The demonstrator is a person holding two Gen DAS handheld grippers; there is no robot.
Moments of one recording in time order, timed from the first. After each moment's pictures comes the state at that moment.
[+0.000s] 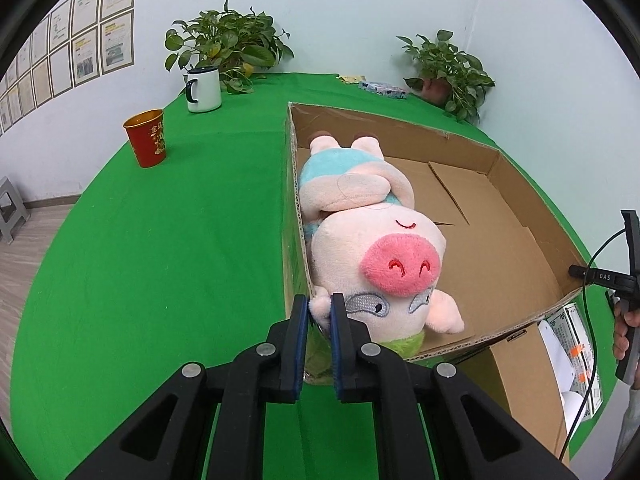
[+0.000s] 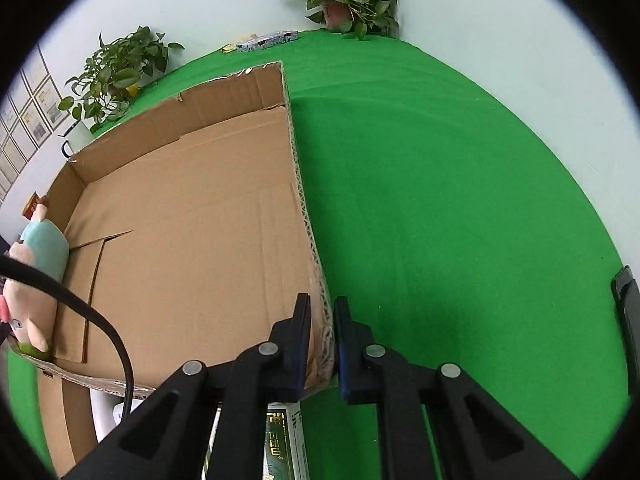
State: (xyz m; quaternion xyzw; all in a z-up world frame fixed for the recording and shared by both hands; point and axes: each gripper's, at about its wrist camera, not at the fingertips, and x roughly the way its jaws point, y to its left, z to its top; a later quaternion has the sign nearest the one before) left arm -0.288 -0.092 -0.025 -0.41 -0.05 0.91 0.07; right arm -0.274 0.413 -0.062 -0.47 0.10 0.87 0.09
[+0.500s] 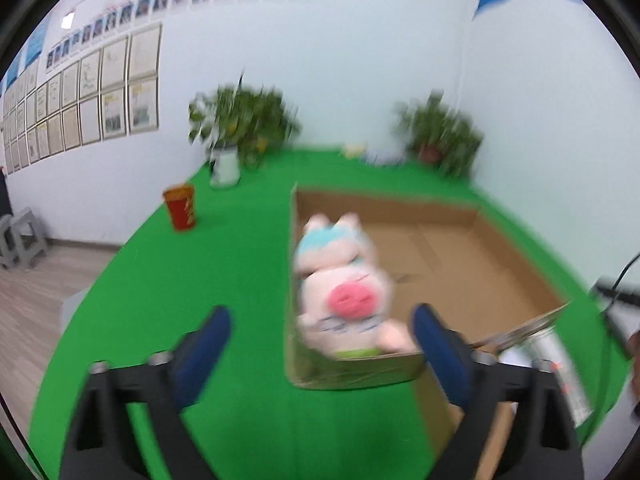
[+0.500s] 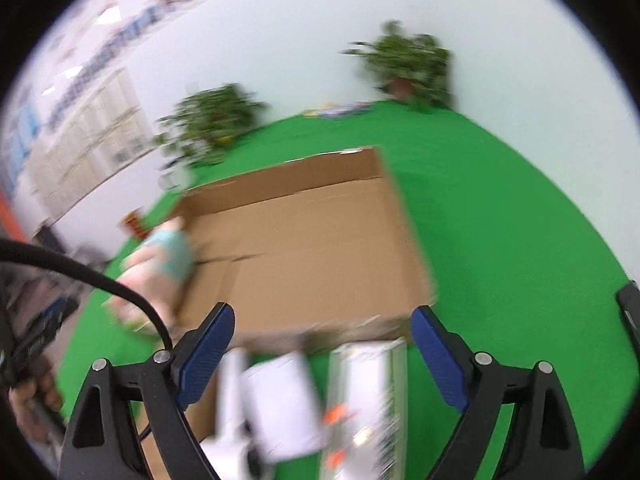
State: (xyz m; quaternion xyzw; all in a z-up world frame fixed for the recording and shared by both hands) left arm -0.194 -0.086 0.041 -0.27 -0.05 0.96 0.06; right arm -0.166 0.345 0.024 -0.35 0.11 0.93 -0.04
